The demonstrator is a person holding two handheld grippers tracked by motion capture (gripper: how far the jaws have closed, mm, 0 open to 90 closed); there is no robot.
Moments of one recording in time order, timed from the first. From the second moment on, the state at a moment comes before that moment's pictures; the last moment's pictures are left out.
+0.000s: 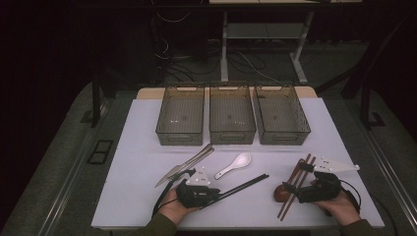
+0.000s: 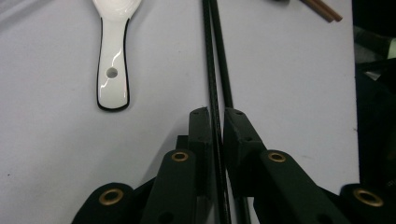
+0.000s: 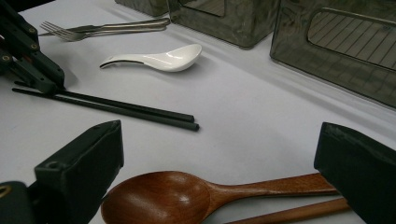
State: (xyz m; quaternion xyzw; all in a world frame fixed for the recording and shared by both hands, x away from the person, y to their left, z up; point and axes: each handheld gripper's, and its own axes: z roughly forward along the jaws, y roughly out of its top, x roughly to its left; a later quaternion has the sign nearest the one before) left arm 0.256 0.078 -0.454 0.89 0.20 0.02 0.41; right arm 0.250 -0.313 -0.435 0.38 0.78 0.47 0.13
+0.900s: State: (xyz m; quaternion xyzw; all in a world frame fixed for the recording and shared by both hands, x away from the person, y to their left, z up) left arm 0.260 0.082 -0.448 0.88 0.22 0.03 0.42; right arm 0.250 -0.314 -0.434 0.38 0.78 0.47 0.13
